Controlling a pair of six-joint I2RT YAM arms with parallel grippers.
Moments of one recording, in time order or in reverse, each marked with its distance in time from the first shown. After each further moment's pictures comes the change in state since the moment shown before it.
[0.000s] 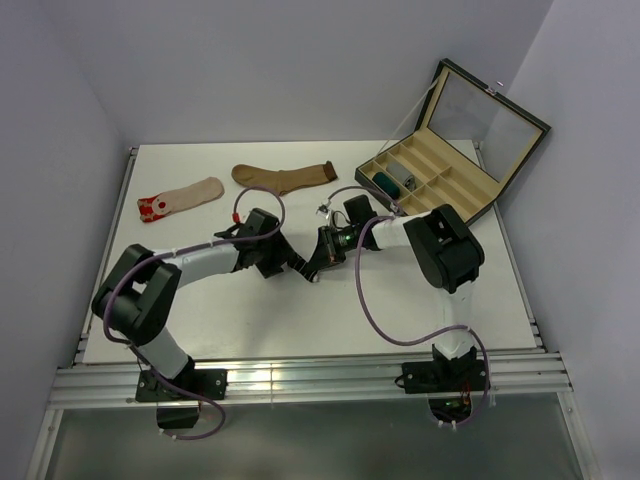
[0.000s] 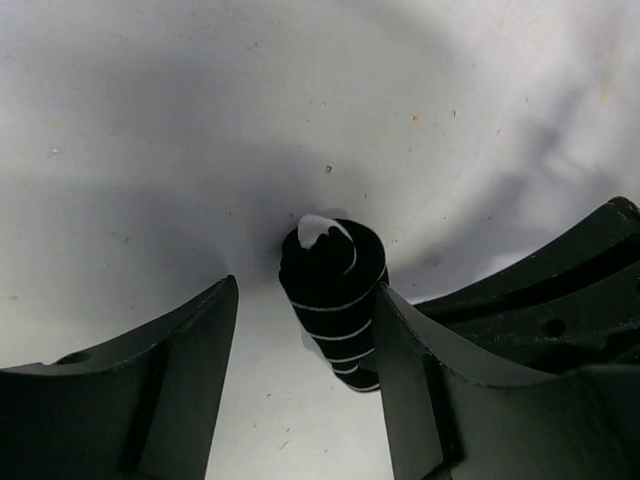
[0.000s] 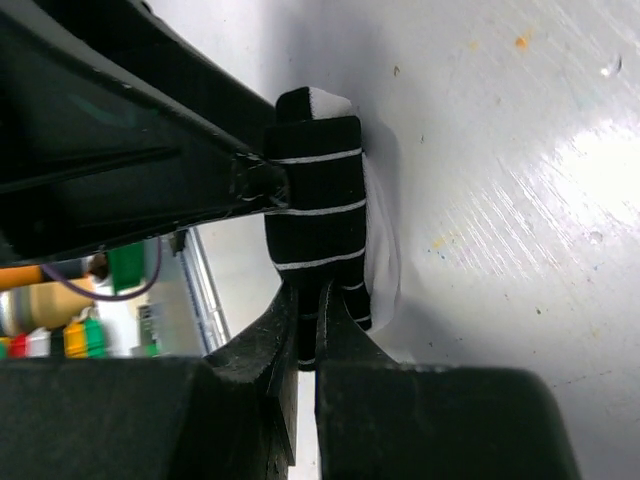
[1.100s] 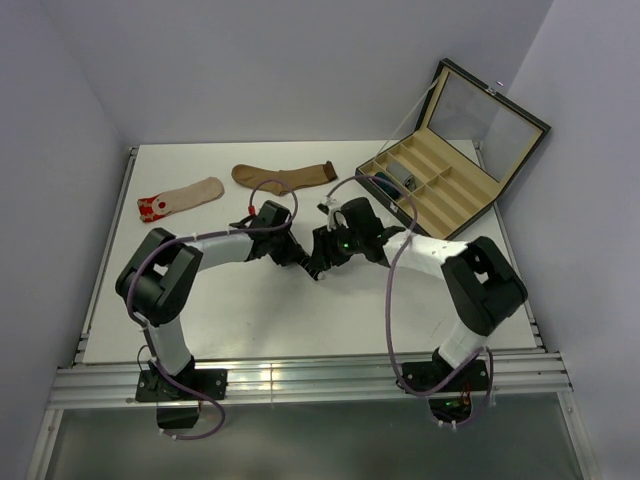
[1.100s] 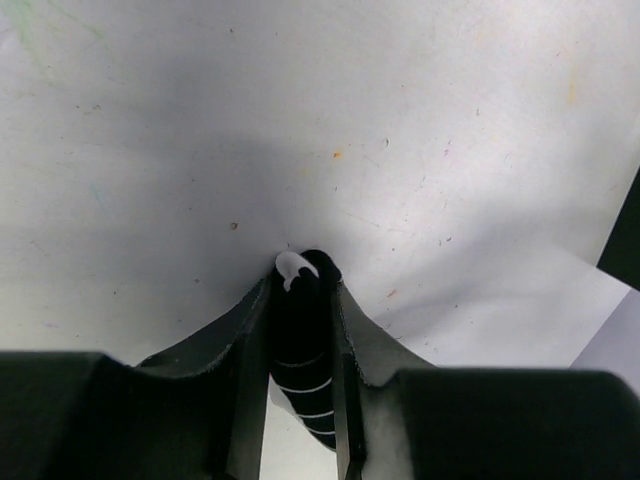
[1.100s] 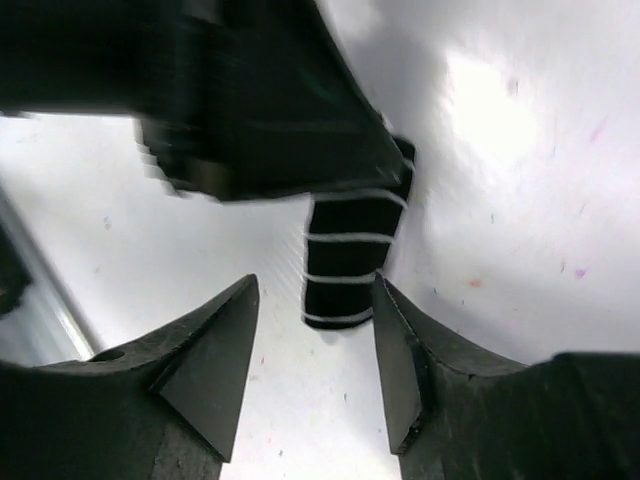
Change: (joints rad) left arm -0.008 0.170 0.123 0.066 0.071 0.024; right arm 0.107 -0.352 -0.147 -0.067 0.466 -0.113
